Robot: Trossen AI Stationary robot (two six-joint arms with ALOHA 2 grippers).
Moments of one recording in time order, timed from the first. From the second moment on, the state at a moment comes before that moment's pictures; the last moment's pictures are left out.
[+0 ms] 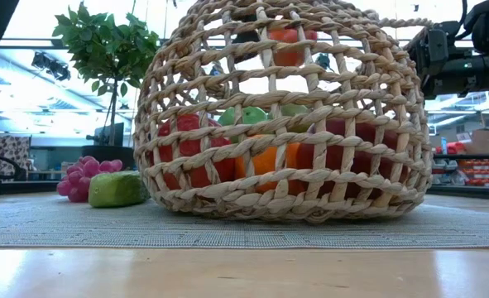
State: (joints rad) left arm 0.08 1.87 1.79 -0.74 0.27 -0.43; right arm -0.33 0.30 0.03 0.34 0.06 0.18
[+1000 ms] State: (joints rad) left arm 0.01 1.94 1.78 -0.82 0.14 0.41; right arm -0.33 0.31 0.03 0.37 0.06 0.18
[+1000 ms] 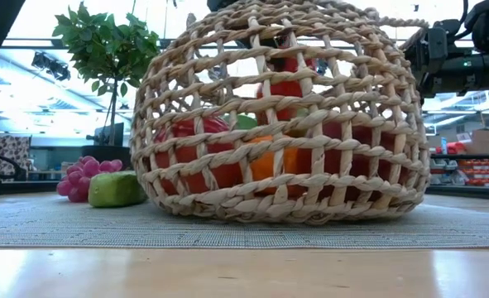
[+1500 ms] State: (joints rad) left arm -0.02 1.94 2.03 -1.01 0.13 0.19; right arm -0.33 0.31 0.03 0.37 0.06 0.18
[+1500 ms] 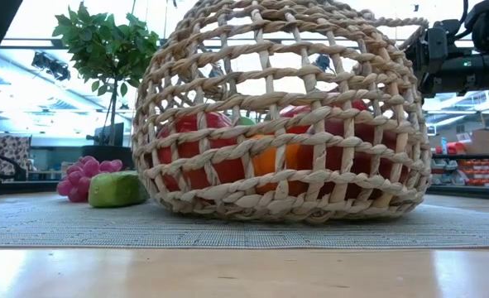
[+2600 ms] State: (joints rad) left arm -0.54 1.90 2.22 -1.57 -0.58 -0.53; right arm -0.33 0.31 0.03 0.37 0.06 0.18
